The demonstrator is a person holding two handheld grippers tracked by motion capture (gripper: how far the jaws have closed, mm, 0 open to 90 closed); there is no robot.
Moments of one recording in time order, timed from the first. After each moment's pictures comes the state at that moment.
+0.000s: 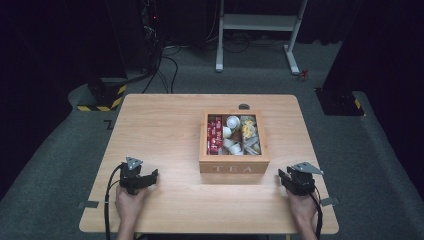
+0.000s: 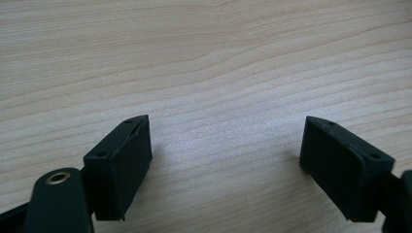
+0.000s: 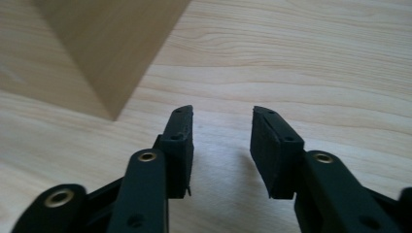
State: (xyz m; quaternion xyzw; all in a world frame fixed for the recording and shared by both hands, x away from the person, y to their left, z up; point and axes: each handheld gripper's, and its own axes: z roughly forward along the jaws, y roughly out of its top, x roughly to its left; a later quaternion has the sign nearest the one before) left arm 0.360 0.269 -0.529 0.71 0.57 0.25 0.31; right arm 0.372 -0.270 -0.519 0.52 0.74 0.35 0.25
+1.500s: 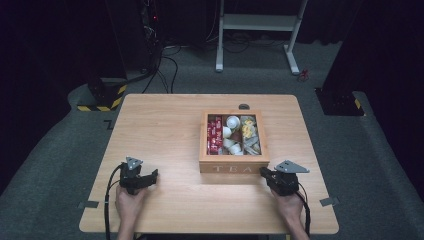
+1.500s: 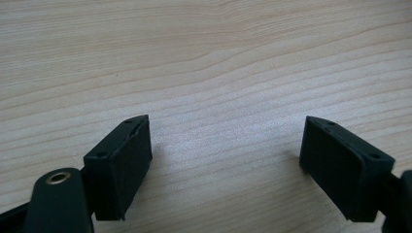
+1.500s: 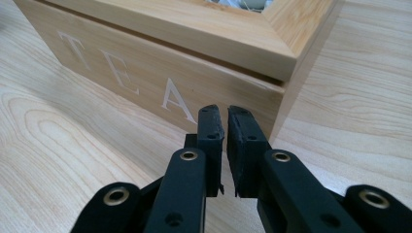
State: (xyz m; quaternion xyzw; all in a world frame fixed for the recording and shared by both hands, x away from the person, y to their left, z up) left arm 0.360 0.269 -0.529 0.71 0.57 0.25 0.31; right arm 0.365 -0.220 -0.496 0.42 0.78 0.42 0.19
